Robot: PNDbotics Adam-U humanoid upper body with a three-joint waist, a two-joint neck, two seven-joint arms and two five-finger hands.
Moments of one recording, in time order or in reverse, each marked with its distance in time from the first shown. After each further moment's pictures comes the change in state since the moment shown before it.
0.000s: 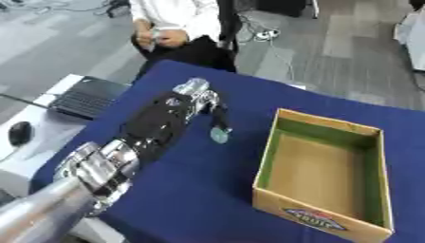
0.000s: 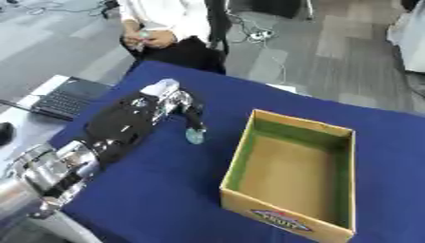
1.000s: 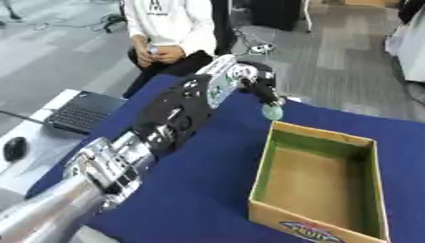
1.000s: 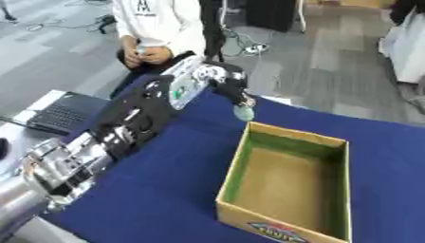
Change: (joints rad) left arm -0.123 -0.069 -0.085 -0.194 0.269 0.021 0.119; right arm -0.007 -0.024 -0.007 0.000 -0.031 -0.005 0.005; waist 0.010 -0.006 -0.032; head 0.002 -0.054
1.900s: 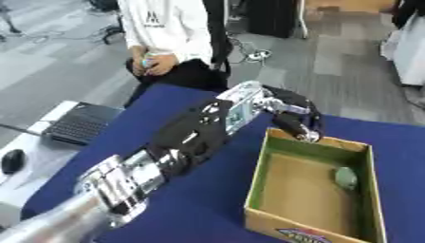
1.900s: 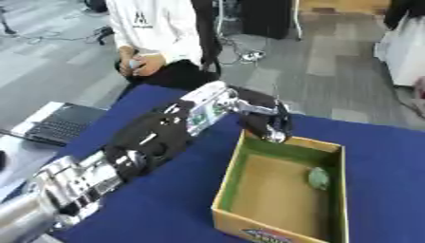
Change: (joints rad) left arm 0.195 0.051 -0.032 -0.241 0.096 -0.271 0.079; right arm -0.020 -0.033 -0.038 0.000 -0.058 -0.014 0.014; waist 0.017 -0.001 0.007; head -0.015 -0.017
